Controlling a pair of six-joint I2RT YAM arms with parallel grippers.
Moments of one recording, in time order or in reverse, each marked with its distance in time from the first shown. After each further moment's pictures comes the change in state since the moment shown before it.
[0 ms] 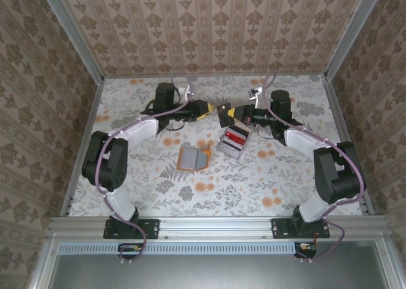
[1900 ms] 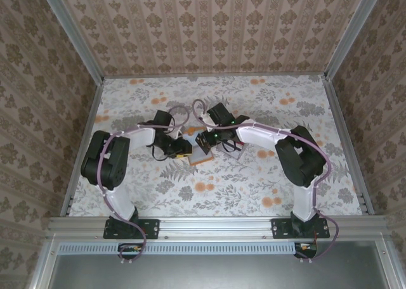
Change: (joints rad) left arm 0.013 0.016 -0.215 -0.502 -0.230 0.364; right arm 0.435 0.345 0.425 -0.683 0.671 -0.572
